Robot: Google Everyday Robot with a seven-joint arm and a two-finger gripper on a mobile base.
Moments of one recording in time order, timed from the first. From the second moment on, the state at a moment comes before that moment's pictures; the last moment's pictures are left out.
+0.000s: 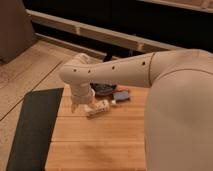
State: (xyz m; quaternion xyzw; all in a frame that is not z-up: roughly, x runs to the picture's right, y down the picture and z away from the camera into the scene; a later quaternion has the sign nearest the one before) arm -0.105 0.103 0.704 -0.26 0.23 0.64 0.68
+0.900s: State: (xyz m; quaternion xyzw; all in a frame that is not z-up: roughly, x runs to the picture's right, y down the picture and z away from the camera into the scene) arm -0.105 0.103 0.703 -0.26 0.23 0.64 0.68
